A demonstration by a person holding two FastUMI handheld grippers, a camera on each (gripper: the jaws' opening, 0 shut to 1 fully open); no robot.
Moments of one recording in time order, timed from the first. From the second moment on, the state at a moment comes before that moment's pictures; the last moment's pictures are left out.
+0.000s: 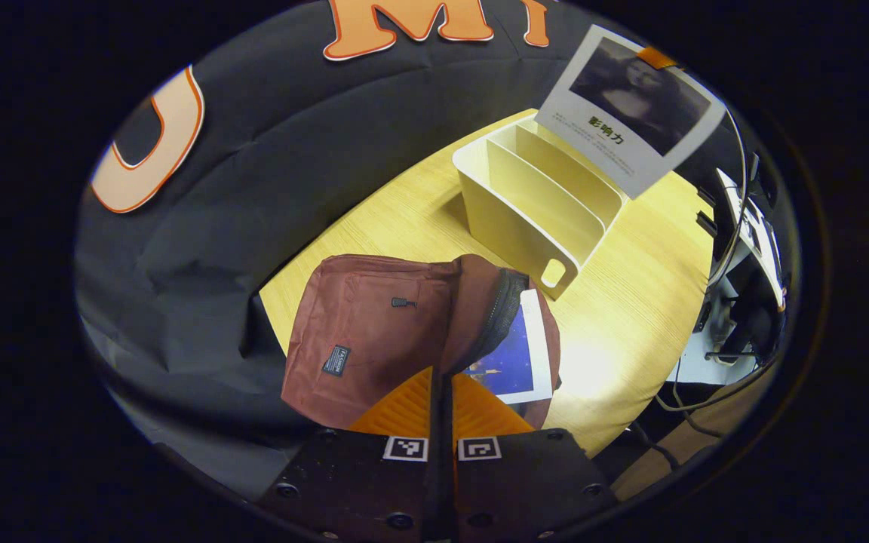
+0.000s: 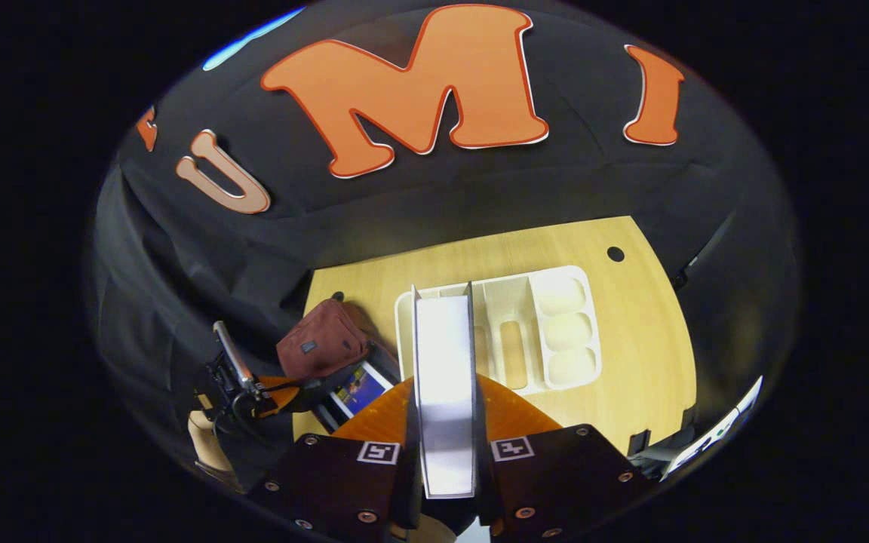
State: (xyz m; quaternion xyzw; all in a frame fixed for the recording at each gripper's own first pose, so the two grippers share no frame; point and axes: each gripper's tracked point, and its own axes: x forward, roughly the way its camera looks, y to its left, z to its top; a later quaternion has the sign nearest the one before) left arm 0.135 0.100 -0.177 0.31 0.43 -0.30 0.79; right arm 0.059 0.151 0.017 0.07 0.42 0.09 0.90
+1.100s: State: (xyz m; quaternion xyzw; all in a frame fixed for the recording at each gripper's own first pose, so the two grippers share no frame) left arm 0.120 0.090 -0.162 0.34 0.40 -0.29 0.80; right arm 0.039 0.277 -0.213 0.41 0.41 0.12 0.81
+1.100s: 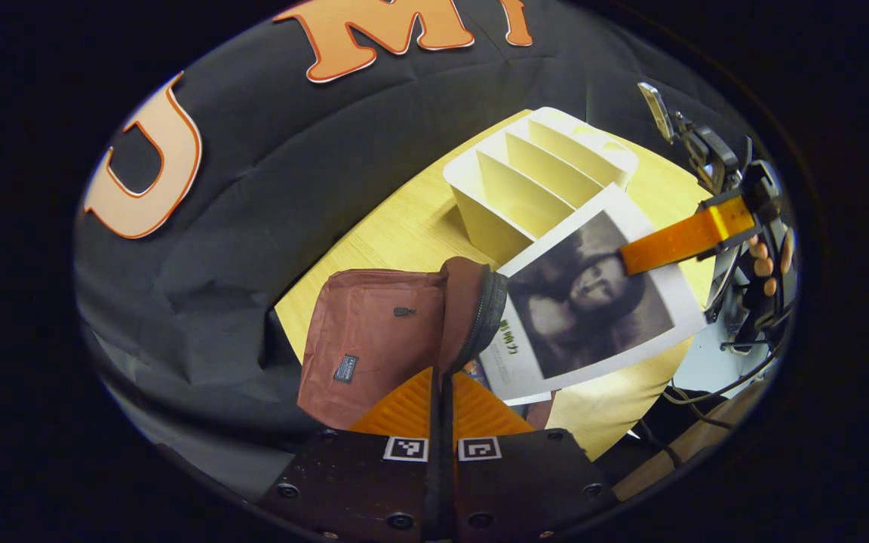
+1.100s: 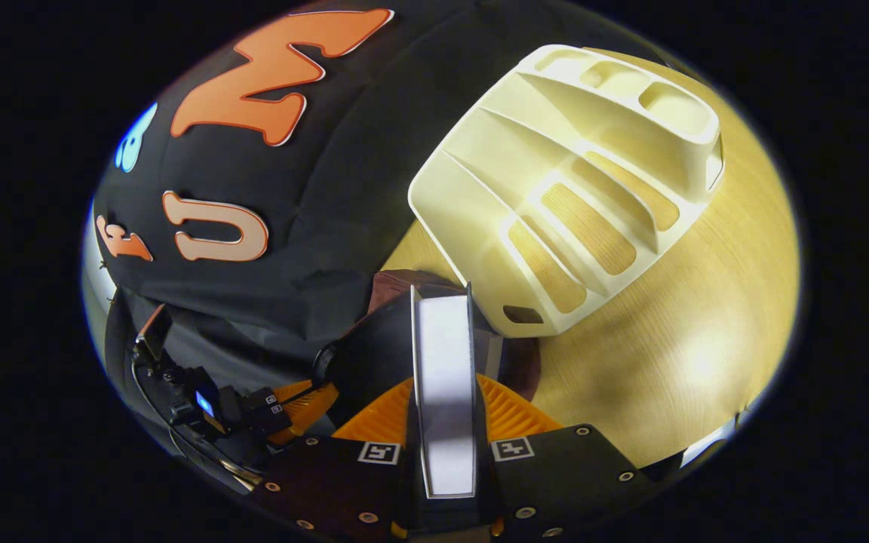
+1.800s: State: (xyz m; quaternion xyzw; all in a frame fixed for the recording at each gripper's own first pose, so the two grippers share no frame) left arm 0.104 0.064 -0.142 0.36 0.38 -0.32 0.79; right arm 0.069 0.395 -0.265 0.43 0.39 0.14 0.80
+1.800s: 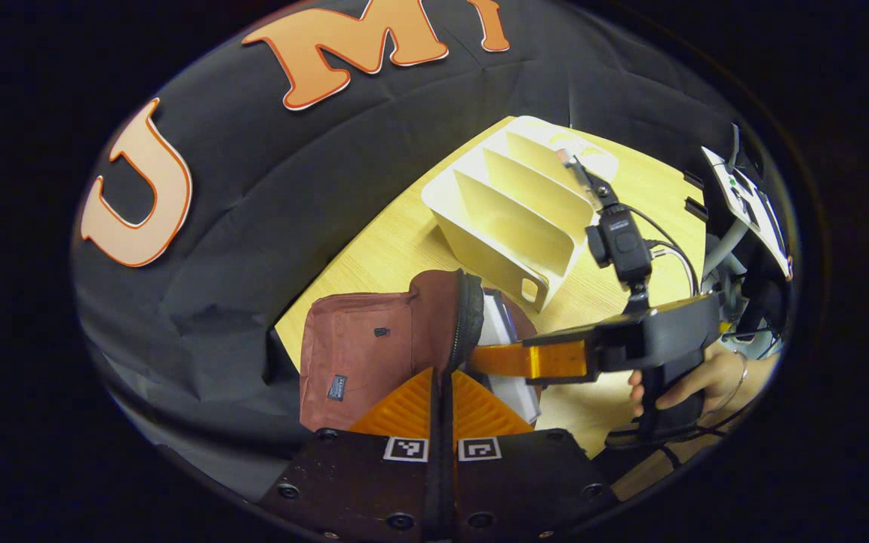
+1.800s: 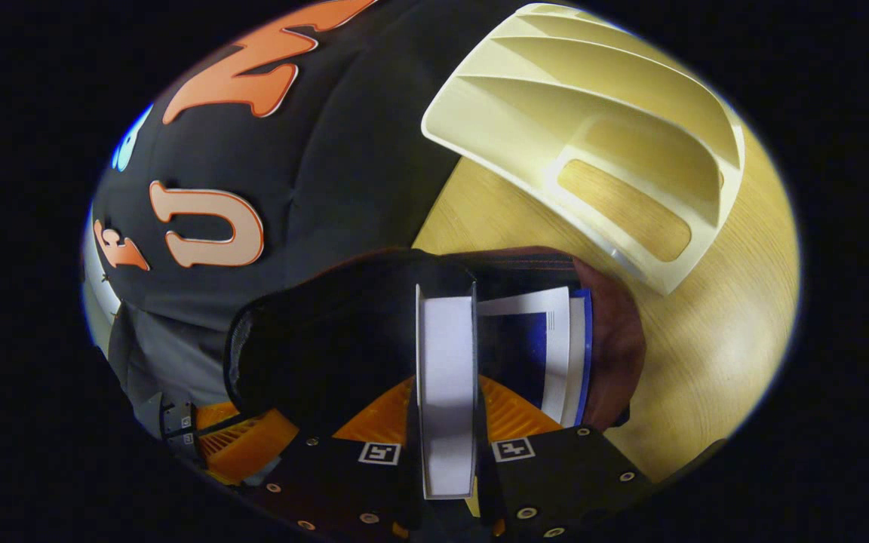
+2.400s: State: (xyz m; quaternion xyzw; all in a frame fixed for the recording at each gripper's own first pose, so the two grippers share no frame) left arm 0.114 0.080 -0.151 0.35 0.39 -0.31 0.79; right arm 0.033 0.376 -0.290 0.33 0.48 0.14 0.80
